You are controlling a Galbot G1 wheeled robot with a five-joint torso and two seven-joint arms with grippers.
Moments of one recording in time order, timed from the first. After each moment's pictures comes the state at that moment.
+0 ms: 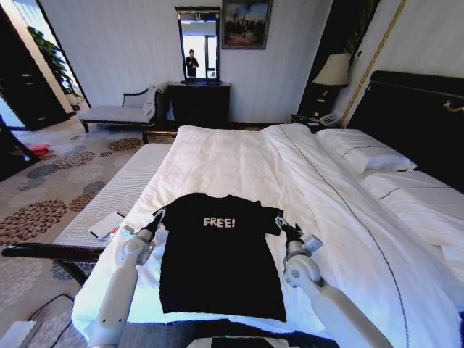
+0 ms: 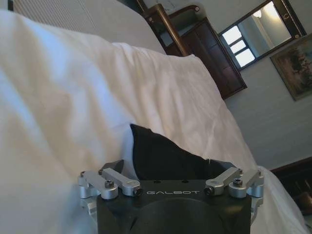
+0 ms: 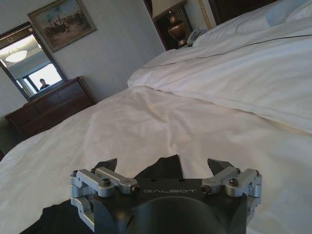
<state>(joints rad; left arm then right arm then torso) 1.00 -1.27 -0.62 -1.49 -1.29 0.30 -0.22 -1.18 1.01 0.19 1.88 1.01 0.14 0.71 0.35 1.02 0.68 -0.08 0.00</state>
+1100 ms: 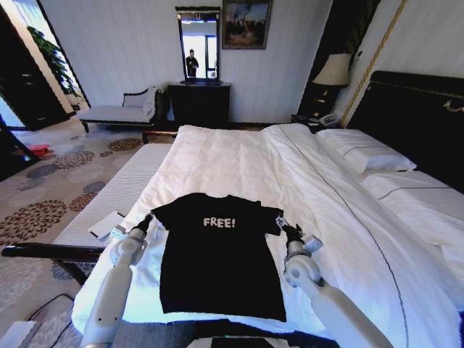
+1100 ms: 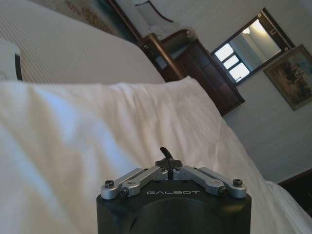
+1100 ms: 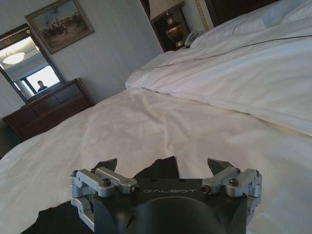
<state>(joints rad) 1.00 -1.23 -0.66 -1.49 -1.23 0.27 -0.18 -1.18 1.01 0.19 1.87 1.01 0.15 0.71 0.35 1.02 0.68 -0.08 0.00</state>
